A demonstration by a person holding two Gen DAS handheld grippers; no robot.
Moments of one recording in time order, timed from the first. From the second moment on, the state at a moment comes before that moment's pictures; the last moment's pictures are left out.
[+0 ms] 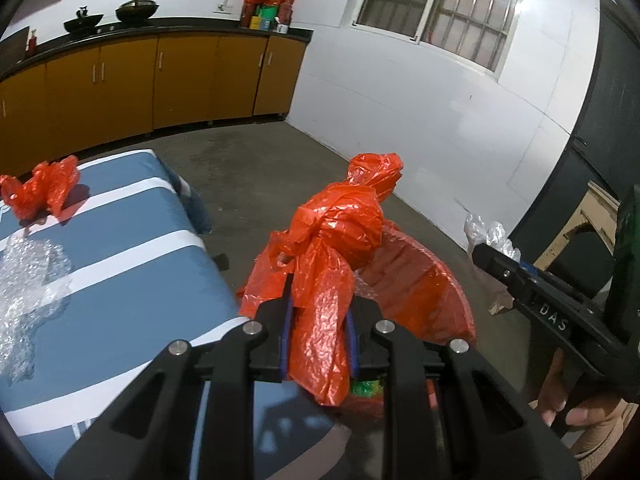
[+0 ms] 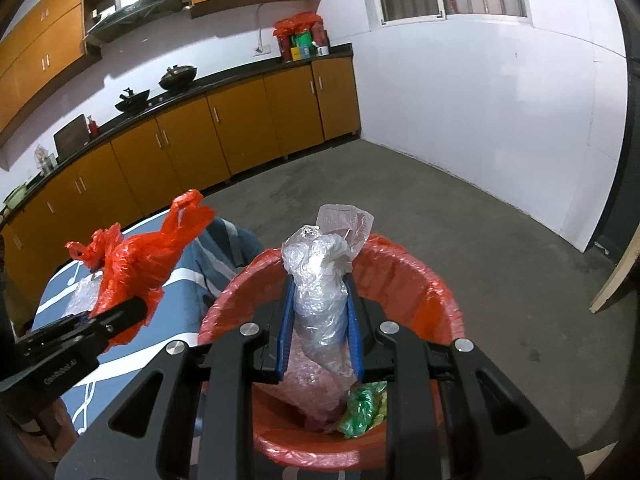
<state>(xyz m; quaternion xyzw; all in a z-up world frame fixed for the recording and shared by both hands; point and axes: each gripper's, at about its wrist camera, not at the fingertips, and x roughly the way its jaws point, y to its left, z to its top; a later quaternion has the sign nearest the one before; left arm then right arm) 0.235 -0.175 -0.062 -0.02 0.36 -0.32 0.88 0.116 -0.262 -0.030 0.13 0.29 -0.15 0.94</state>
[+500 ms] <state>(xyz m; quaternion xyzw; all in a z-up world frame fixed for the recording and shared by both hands) 0.240 -0.207 -0.076 -0.01 0.38 -0.35 0.86 0.114 -0.279 -0.037 0.16 0.29 -0.16 0.93</state>
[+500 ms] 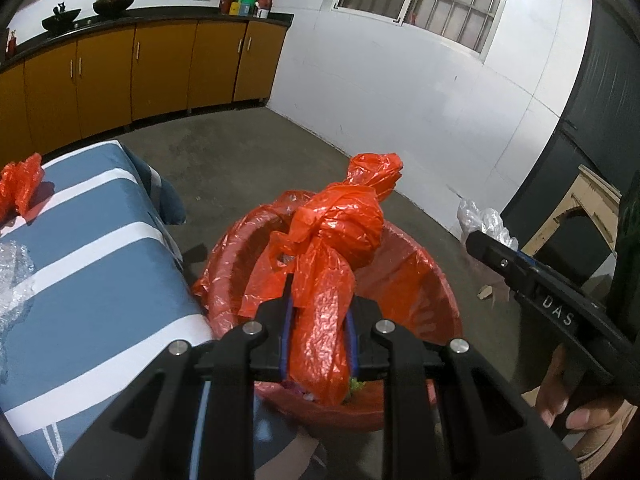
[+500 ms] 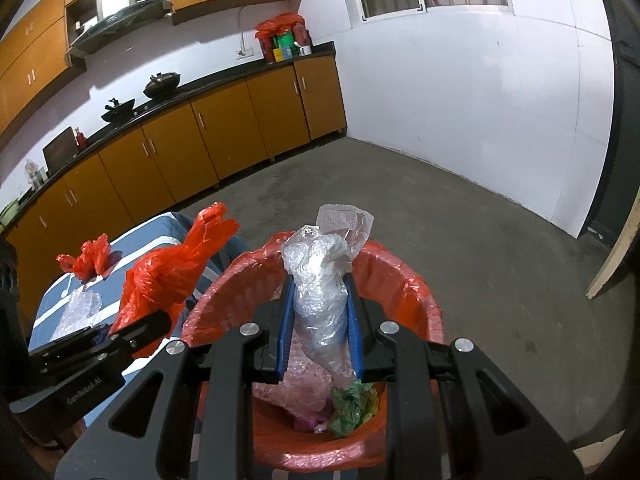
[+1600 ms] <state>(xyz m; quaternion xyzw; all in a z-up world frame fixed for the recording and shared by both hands) 0.259 -0.063 -0.089 -0.02 0.36 -0.15 0.92 0.145 -0.235 -0.048 0.11 0.31 -0.12 0.94</state>
